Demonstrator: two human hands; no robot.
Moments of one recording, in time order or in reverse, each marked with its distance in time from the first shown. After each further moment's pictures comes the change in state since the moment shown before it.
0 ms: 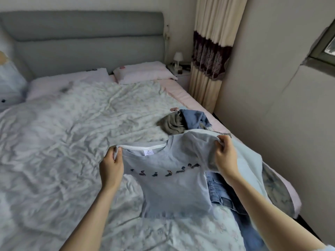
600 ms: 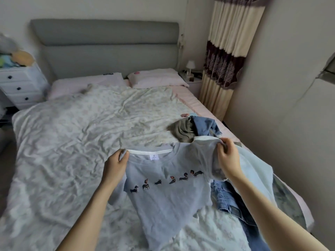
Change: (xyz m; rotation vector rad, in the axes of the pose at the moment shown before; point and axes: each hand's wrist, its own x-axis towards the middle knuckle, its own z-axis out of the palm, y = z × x) left_hand 0.008 -0.004 -0.051 -0.010 -0.240 -0.051; right_hand -0.005 -0.036 0.012 0.034 -0.065 -0.105
